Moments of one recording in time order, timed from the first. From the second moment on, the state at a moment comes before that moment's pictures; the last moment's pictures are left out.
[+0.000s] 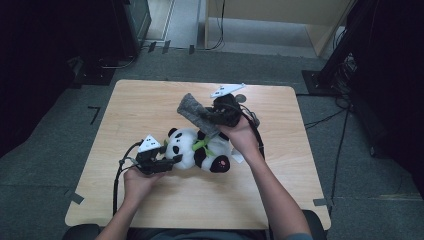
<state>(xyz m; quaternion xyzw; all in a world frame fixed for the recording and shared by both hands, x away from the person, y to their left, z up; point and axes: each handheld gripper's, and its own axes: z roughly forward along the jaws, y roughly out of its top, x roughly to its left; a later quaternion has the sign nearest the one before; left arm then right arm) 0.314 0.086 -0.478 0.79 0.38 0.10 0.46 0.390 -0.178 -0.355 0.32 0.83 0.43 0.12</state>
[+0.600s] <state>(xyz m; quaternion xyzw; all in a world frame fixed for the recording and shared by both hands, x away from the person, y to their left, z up) 0.311 0.086 -0.479 0.79 0.38 0.11 0.46 0.381 -0.113 -0.399 0.26 0.88 0.38 0.06</state>
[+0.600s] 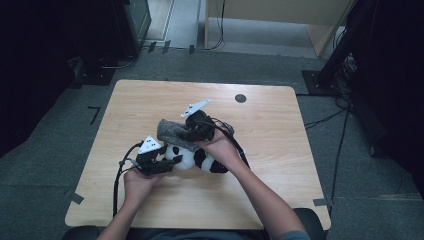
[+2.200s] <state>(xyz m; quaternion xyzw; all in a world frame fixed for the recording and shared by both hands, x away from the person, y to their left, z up) 0.315 0.085 -0.478 0.79 0.39 0.10 0.46 0.422 -0.200 -0.404 0.38 0.84 0.36 0.12</state>
